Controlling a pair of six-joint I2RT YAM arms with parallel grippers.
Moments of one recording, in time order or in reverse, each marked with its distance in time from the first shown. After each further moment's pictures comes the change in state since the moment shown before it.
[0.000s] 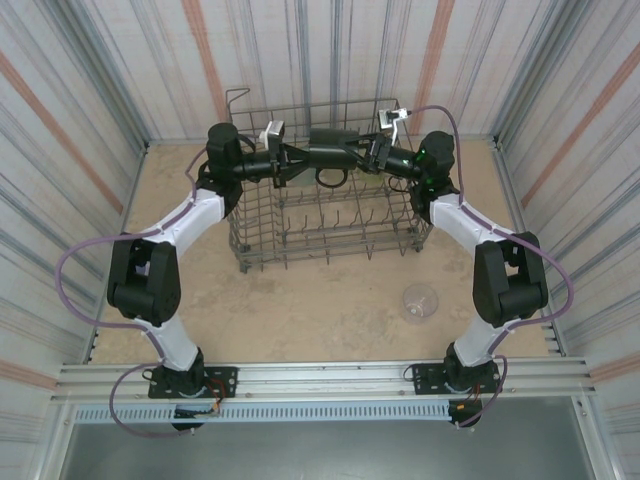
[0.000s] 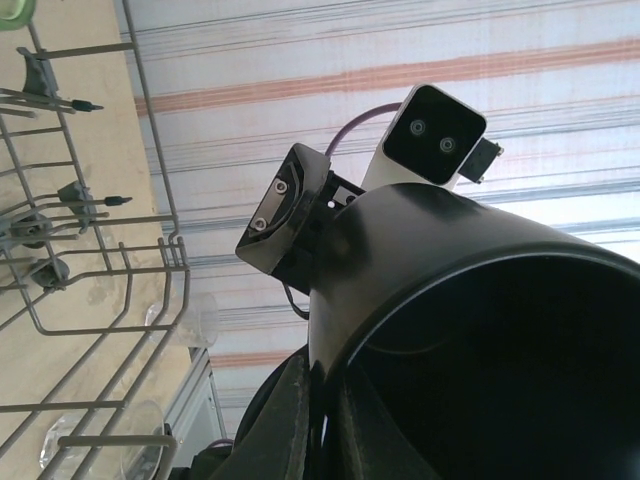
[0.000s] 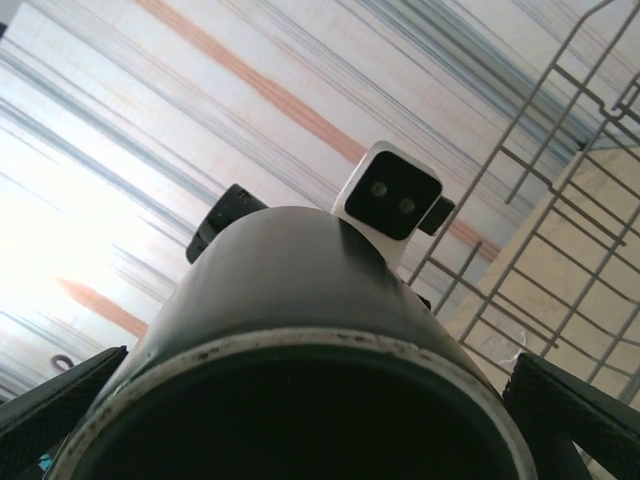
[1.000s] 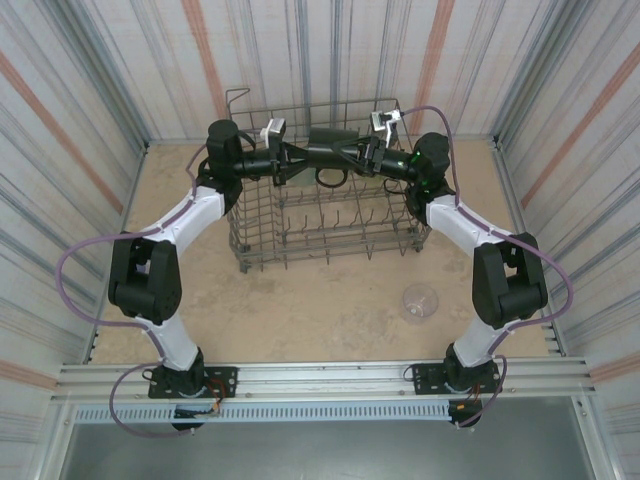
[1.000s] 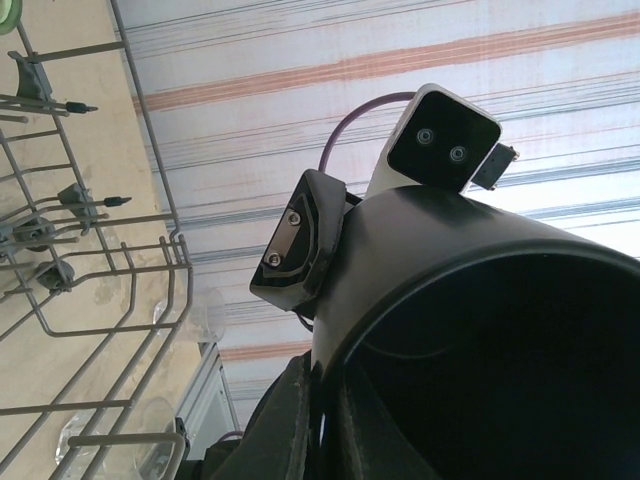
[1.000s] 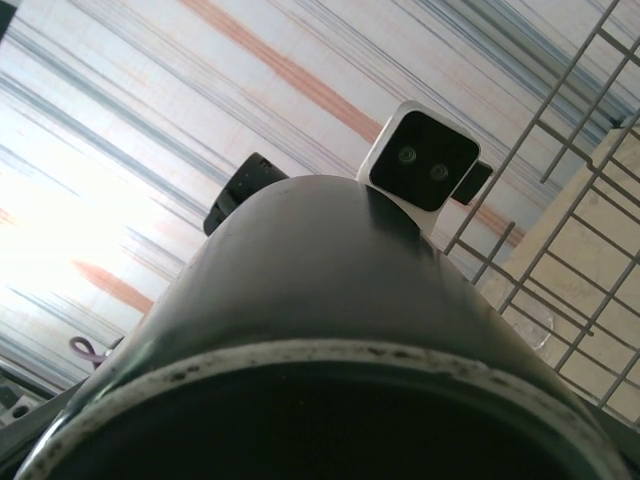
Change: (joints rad) left arm 0.010 0.013 0.028 -0.040 0.020 0.061; right arm 0.027 -0.008 -0.004 0.004 -0.010 0.019
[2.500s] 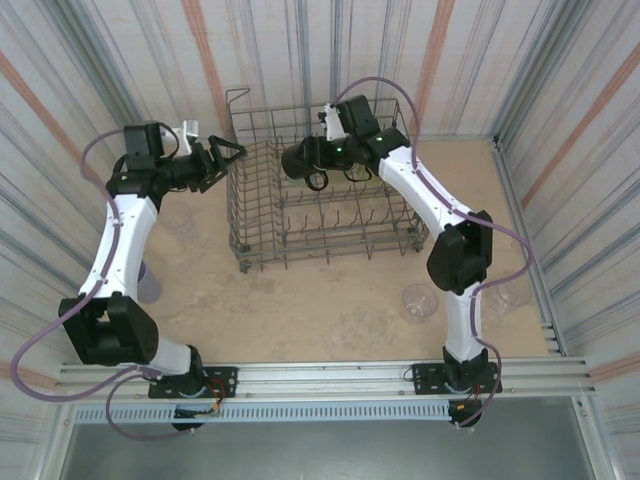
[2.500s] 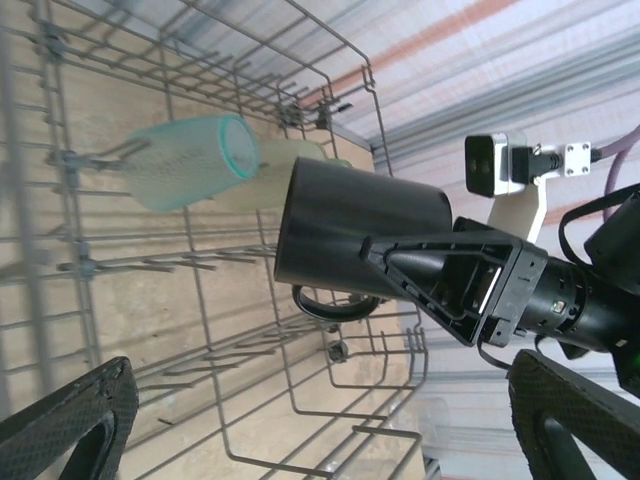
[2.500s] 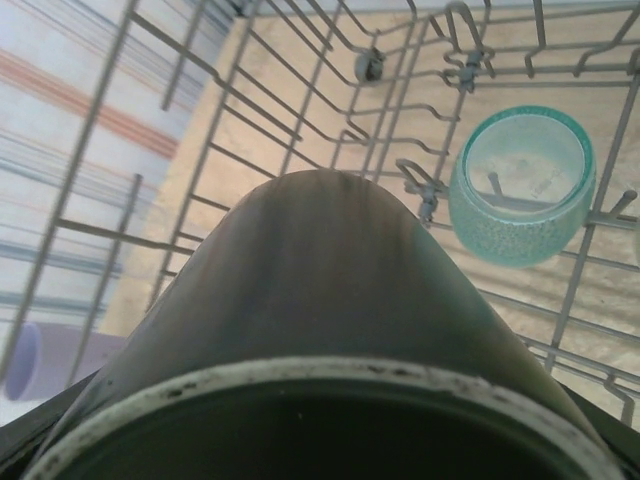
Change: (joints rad) left arm 0.348 -0.307 0.077 -0.962 -0.312 0.772; right arm 0.224 0.389 0.909 -1.518 0.649 -0.790
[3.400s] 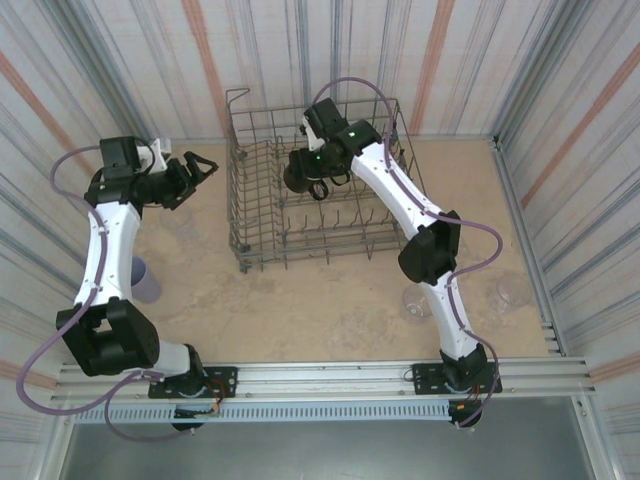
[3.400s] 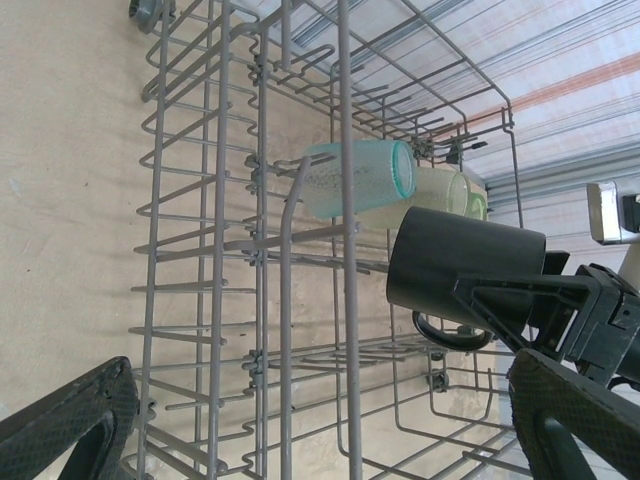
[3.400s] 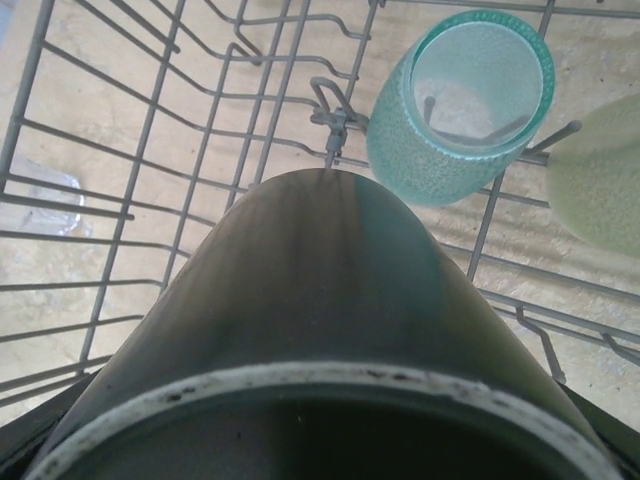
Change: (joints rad) left arm 0.137 -0.043 -0.058 -0.155 -0.130 0.134; right arm 0.095 0.219 0.387 -0.391 0.258 -0.076
